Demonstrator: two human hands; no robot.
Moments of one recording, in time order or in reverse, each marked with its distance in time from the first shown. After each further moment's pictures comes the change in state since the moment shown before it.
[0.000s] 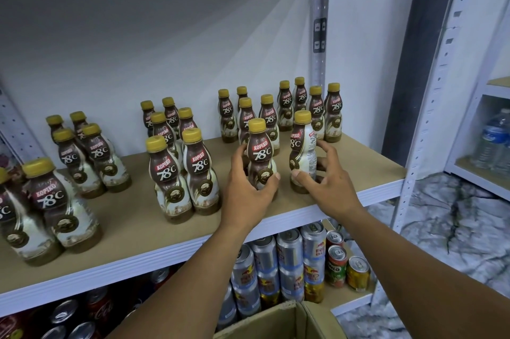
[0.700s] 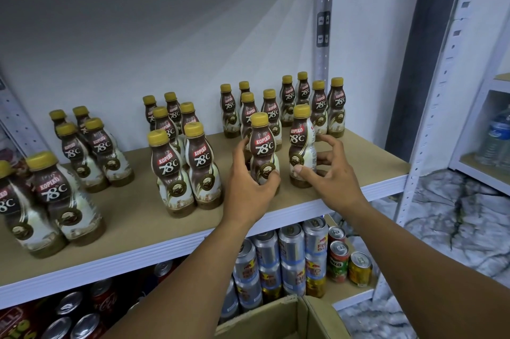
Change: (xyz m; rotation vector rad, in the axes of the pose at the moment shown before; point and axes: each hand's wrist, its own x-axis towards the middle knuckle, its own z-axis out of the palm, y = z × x) left_hand 0.000 -0.003 0.001 0.000 -0.013 -0.014; right_hand 0.002 0.000 -0.001 0.037 0.013 0.020
